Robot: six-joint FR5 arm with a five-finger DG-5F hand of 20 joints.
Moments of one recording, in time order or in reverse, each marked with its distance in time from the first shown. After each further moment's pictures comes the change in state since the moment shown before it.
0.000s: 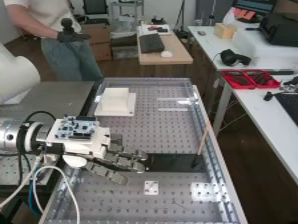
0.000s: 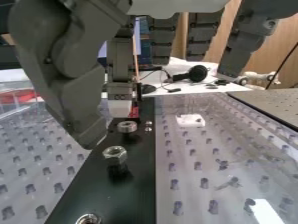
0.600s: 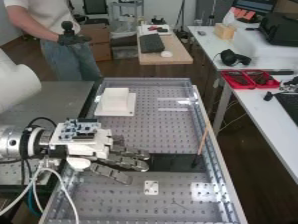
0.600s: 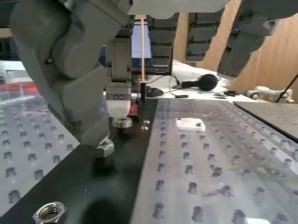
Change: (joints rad) arm -0.026 -0.044 0.019 0.051 -0.075 -0.078
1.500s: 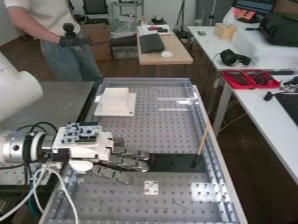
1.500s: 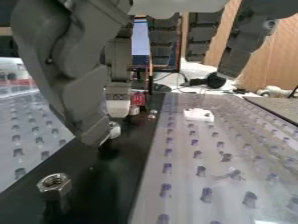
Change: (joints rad) arm -0.011 -0.038 0.008 0.021 -0.052 -0.014
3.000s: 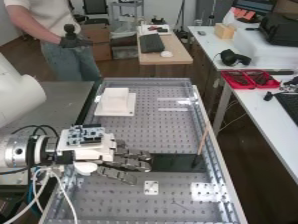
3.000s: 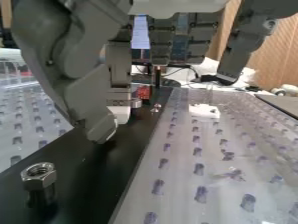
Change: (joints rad) arm -0.020 -0.039 0.066 -0.077 -0.077 -0.061
